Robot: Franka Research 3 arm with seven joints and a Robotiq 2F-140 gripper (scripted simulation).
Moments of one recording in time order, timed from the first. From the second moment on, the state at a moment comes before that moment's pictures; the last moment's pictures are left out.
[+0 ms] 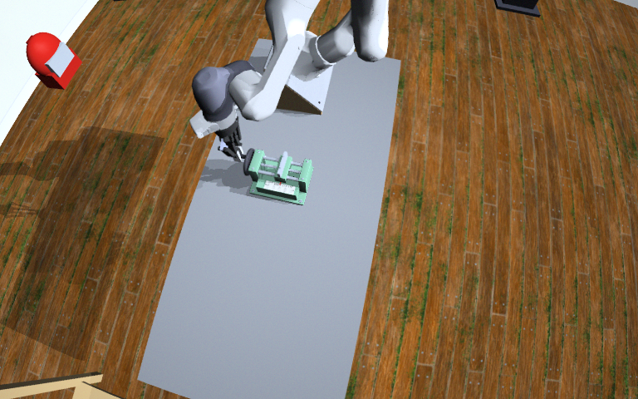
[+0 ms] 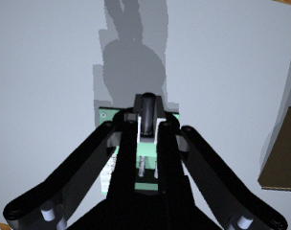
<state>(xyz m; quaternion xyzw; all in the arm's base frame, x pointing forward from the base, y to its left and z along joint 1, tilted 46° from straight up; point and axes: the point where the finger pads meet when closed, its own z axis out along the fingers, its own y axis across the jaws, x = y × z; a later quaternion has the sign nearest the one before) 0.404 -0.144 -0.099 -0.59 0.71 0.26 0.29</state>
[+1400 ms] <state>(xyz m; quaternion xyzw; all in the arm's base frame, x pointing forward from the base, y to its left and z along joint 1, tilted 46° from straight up) 0.440 -0.131 -0.118 -0.59 0.71 0.26 0.29</state>
